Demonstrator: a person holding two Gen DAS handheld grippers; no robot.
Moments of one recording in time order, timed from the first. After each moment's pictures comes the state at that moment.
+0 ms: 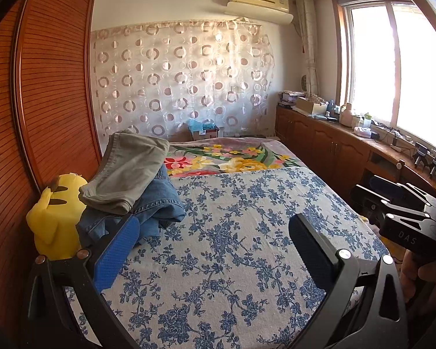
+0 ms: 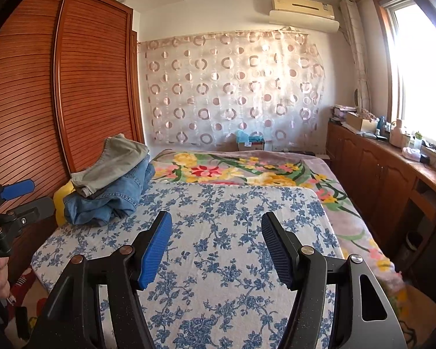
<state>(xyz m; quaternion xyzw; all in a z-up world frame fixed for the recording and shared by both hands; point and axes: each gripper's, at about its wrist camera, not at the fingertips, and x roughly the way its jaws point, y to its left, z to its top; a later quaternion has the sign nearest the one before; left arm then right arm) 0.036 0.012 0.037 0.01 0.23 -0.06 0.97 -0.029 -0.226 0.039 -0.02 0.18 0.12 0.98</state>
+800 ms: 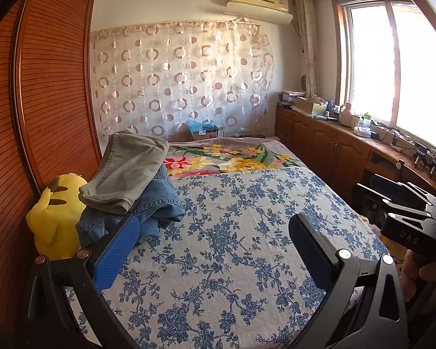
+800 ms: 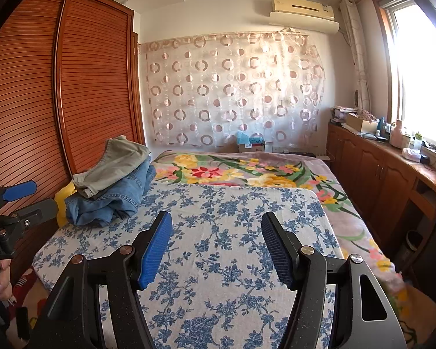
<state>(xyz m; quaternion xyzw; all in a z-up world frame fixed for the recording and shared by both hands) 0.036 0.012 0.037 0.01 0.23 -0.06 0.97 -0.032 -0.223 0.037 -0.02 0.17 0.12 0.98</state>
